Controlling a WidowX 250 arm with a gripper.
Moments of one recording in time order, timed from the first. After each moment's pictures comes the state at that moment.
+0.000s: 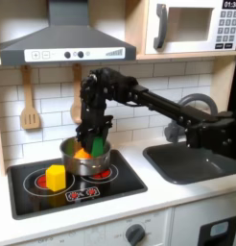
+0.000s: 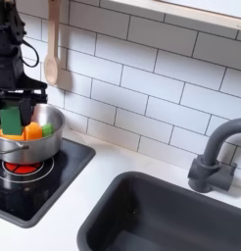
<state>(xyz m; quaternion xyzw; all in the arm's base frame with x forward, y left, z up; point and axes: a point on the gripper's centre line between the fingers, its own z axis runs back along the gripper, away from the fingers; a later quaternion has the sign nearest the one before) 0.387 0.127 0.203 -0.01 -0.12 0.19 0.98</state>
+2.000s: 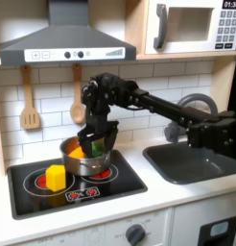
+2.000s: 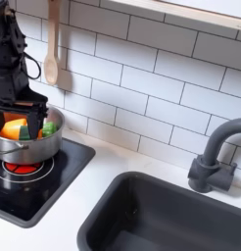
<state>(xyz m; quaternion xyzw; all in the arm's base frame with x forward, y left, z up) 0.384 0.115 0.193 -0.03 -0.11 0.10 0.99</state>
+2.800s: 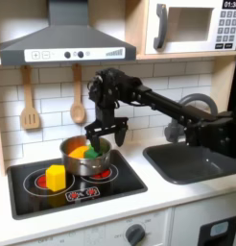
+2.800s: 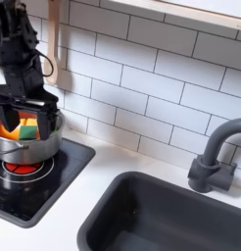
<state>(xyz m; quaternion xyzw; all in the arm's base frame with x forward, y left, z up) 0.387 0.090 0.197 -0.05 -0.08 0.00 1.00</state>
